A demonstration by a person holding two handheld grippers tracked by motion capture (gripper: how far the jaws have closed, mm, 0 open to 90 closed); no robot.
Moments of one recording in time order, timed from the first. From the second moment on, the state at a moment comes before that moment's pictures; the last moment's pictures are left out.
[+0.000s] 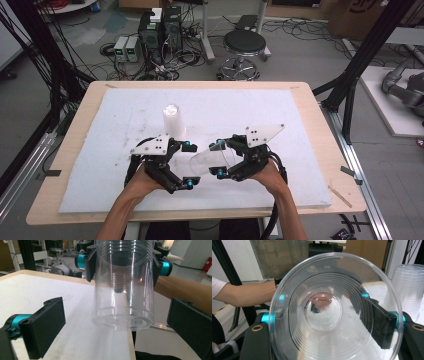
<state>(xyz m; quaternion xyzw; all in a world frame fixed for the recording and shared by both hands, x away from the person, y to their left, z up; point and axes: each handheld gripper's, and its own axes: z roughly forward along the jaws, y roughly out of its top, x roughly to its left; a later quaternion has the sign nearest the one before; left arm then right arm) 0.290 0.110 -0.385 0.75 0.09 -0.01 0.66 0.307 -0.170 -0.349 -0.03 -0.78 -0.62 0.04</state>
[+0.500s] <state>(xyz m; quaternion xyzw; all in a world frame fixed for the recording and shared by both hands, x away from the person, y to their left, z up) 0.280 0.171 -0.400 0.77 0.20 0.10 0.60 0.315 -0.182 -0.339 -0.09 -0.81 -0.57 0.00</state>
